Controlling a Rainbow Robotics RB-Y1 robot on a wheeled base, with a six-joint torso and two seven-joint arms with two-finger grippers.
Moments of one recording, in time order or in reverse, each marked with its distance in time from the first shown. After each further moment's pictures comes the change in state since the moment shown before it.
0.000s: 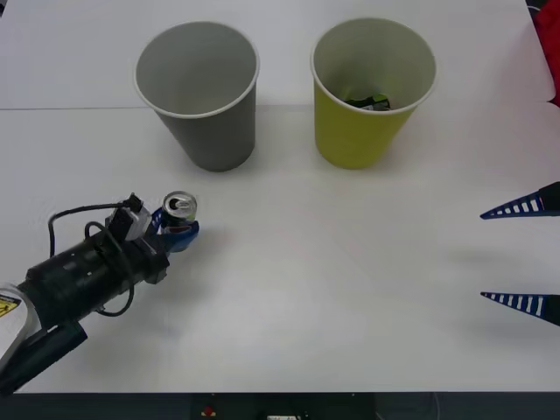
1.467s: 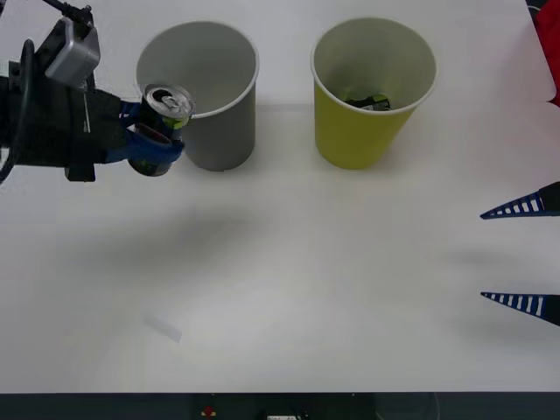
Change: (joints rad) right arm 0.000 0.000 0.000 0.000 0.000 0.000 0.000; left arm -0.567 0.280 0.236 -0.134 0.122 -0.800 0.577
